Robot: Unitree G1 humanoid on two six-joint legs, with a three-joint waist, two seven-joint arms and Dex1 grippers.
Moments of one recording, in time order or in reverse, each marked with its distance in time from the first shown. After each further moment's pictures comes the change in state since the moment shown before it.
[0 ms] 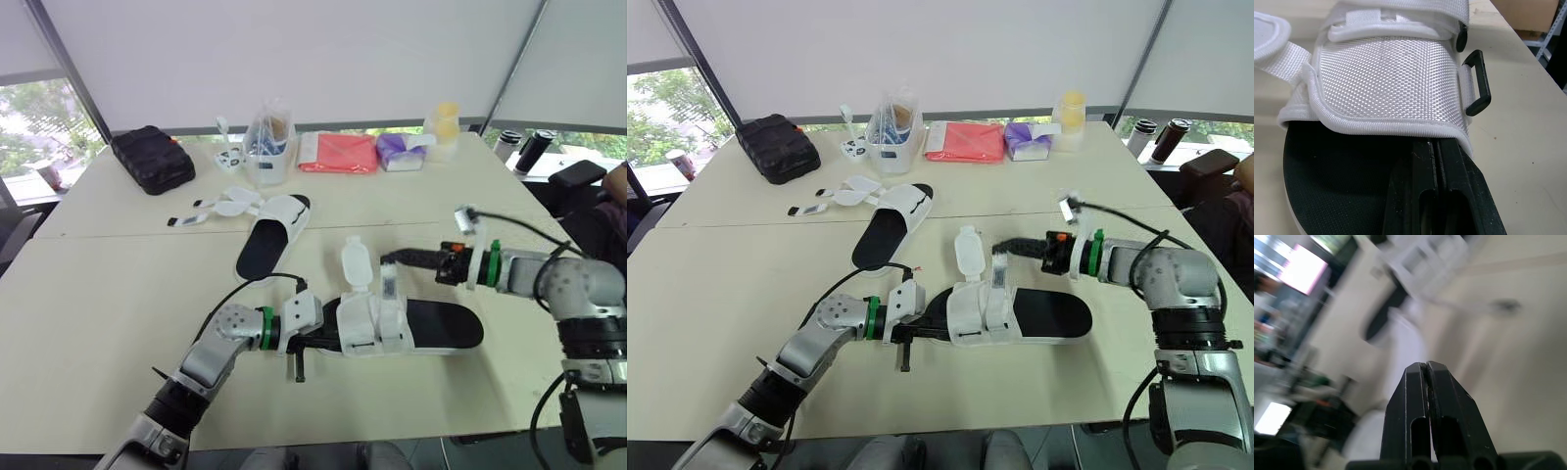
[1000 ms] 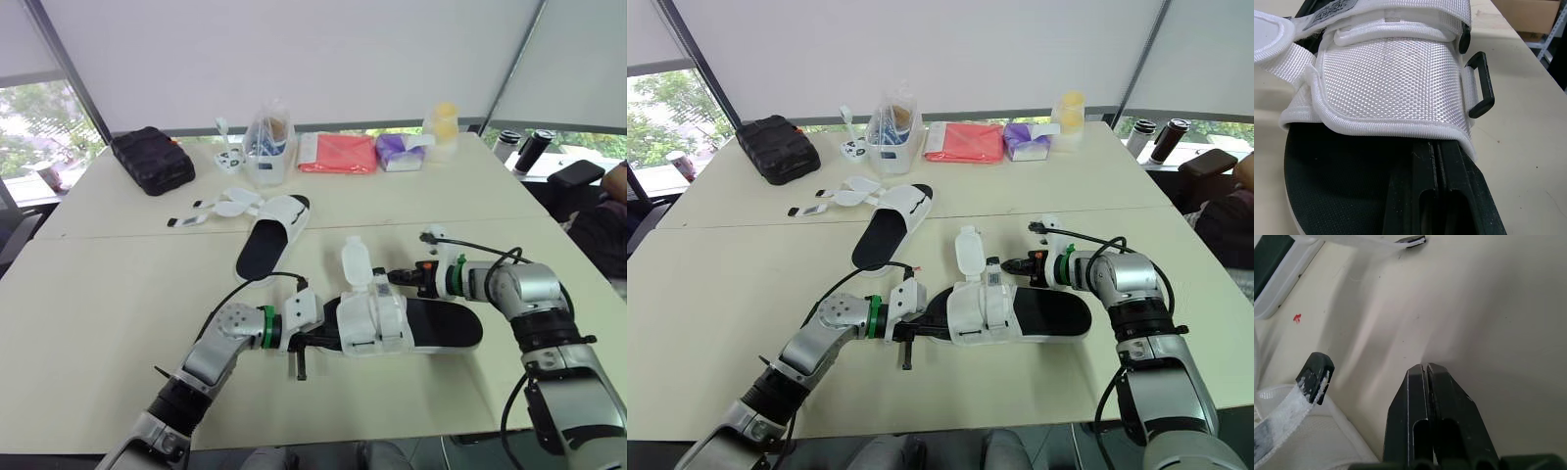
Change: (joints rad) left arm -0.010 -0.013 0.002 0.021 0.000 -0.001 0.004; right arm -0.075 0.116 0.260 0.253 -0.465 -0.183 -0.059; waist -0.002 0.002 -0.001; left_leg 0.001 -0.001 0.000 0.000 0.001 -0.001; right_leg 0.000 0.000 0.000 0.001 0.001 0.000
